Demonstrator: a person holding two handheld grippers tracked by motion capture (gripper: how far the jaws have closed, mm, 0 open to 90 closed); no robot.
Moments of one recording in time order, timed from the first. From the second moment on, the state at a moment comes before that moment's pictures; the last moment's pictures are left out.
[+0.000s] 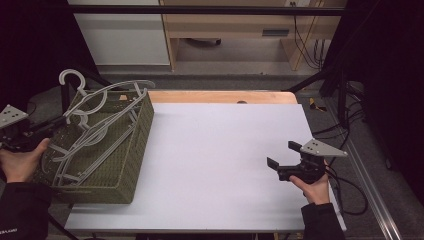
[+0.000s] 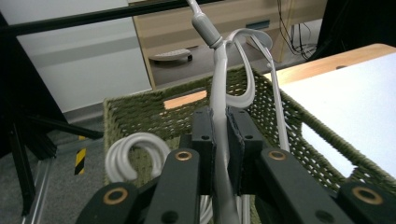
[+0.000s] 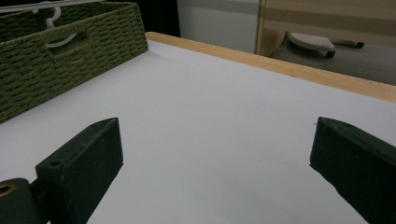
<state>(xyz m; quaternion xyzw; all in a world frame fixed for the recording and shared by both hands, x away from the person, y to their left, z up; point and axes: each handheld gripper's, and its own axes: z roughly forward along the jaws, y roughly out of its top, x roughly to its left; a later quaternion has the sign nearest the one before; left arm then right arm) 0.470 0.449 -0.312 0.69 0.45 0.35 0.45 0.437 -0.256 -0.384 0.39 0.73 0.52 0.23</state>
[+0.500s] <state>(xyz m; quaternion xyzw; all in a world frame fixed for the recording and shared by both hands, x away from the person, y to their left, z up) 0.458 0.482 -0.325 0.69 0.46 0.35 0.44 0.439 -0.257 -0.386 0.39 0.73 0.52 0.22</state>
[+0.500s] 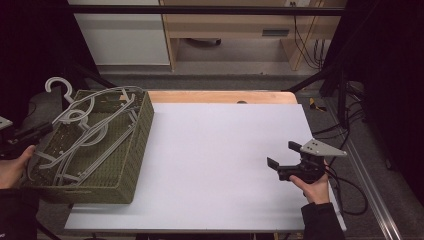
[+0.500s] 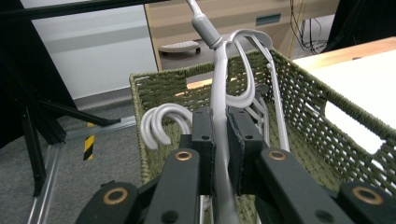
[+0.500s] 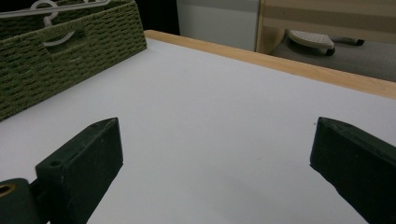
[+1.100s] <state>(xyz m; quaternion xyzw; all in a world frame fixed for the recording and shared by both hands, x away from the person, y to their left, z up) 0.469 0.458 -0.354 0.72 0.46 0.34 0.39 0.439 -0.254 -0.386 0.39 0.73 0.51 0.22</state>
